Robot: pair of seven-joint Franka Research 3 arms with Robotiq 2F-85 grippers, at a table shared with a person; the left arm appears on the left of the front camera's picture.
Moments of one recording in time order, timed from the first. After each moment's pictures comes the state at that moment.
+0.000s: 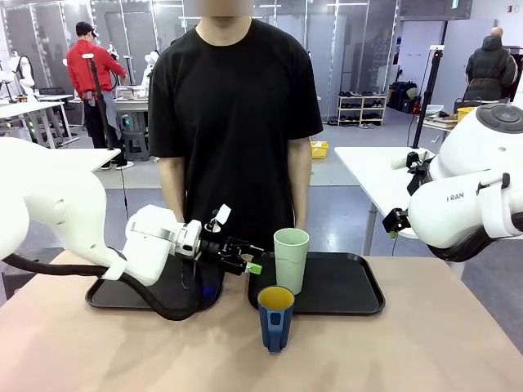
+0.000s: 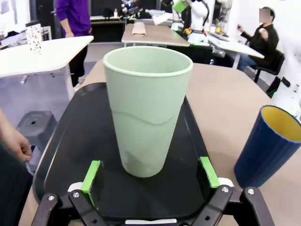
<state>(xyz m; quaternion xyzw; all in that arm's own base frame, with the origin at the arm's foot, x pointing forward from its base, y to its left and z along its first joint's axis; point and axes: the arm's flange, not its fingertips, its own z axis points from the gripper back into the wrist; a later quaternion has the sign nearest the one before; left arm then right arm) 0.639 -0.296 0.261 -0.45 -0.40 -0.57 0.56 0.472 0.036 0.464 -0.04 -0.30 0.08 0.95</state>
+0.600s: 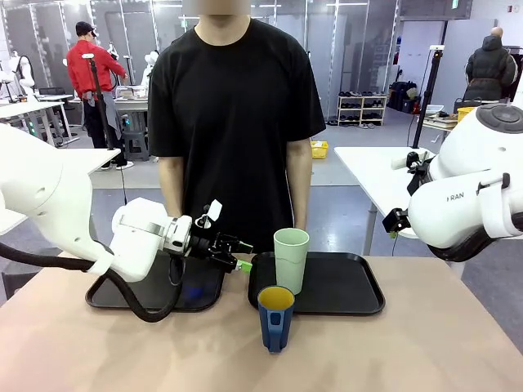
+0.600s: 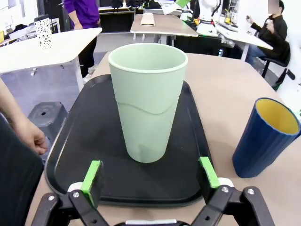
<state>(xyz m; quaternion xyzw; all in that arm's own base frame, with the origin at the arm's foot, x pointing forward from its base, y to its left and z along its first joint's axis) 0.629 -0.278 0.275 -0.42 -0.41 -0.58 0.58 0.472 0.036 0.464 -0.04 -0.30 0.08 0.95</state>
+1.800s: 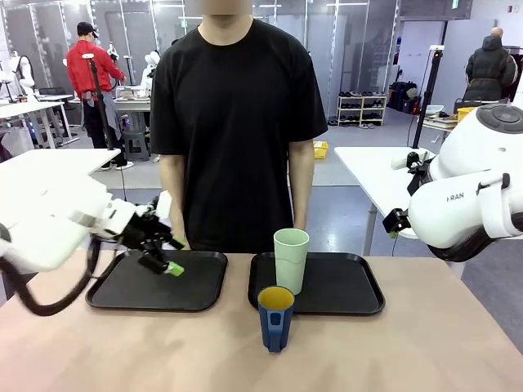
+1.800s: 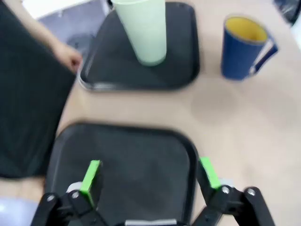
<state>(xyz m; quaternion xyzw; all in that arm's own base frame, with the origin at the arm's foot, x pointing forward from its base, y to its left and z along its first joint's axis) 0.546 -0.144 0.363 -0.19 -0.34 -0.63 0.67 0.473 0.036 0.464 -0.04 -0.30 0.08 0.95</state>
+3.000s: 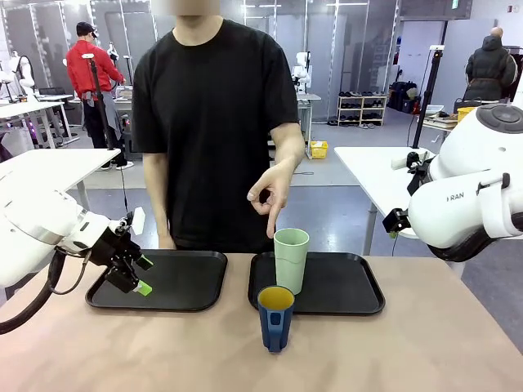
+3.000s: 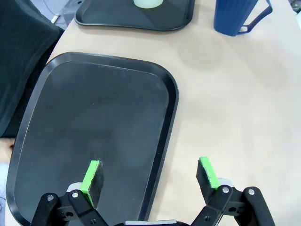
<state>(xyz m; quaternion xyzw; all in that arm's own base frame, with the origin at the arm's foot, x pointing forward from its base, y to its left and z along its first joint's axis) 0.512 -0.095 0.347 -0.17 -0.28 -0.60 0.73 0.473 0.036 0.464 -0.04 -0.30 0.08 0.95</state>
